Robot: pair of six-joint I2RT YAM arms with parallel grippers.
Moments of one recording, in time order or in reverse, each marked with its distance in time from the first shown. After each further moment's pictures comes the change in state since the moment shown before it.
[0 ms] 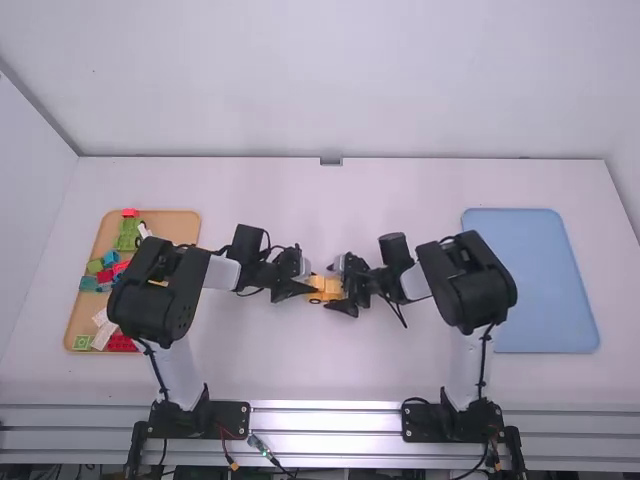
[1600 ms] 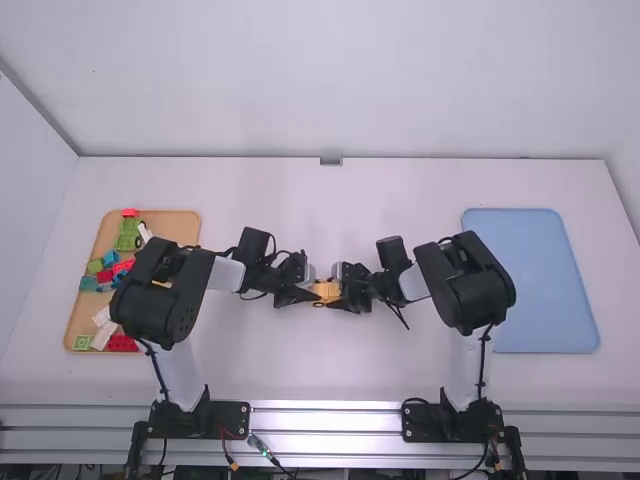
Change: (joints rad) left arm -0.043 0.000 0.003 -0.068 0.008 0.027; right arm 0.014 0.000 -0.001 -0.093 0.046 -0.135
